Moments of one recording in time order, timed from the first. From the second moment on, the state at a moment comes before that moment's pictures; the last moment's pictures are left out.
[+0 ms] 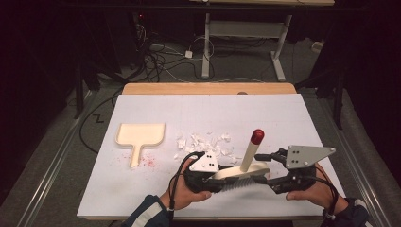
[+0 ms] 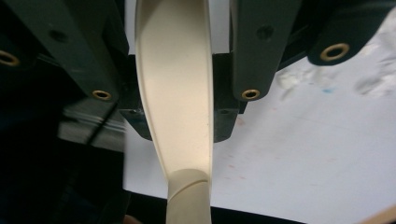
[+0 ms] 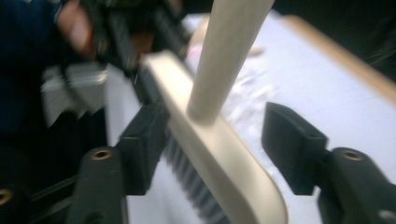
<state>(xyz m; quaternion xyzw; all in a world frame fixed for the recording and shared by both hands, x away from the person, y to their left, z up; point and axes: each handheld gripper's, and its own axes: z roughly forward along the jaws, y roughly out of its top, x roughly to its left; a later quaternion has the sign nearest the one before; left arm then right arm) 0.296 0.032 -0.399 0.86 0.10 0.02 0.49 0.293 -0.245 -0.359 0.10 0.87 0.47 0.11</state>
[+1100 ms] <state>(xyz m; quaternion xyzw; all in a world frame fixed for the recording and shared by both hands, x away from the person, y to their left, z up) 0.265 0.156 -0.429 0.80 0.29 0.32 0.41 0.311 -0.245 -0.384 0.15 0.87 0.45 0.14</state>
